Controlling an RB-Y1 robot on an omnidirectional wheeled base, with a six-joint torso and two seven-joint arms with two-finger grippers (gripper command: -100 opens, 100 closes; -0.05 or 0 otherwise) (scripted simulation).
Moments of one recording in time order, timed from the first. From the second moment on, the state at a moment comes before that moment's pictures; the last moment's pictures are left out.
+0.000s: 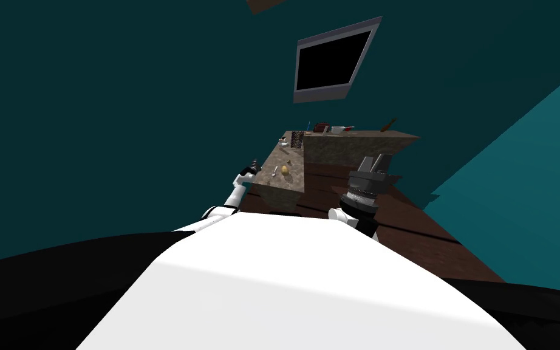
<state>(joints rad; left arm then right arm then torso) -0.33 0.37 -0.01 -1.32 0.34 0.29 0.45 0.54 0.00 -0.07 -2.33 -0.10 -0.63 0.07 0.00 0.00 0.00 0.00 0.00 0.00</state>
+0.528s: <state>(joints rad) -0.48 0.37 0.00 -1.13 0.38 0.40 0.53 0.54 0.00 -0.07 -2.33 -0.10 -0.63 0.07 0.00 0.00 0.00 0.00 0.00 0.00</state>
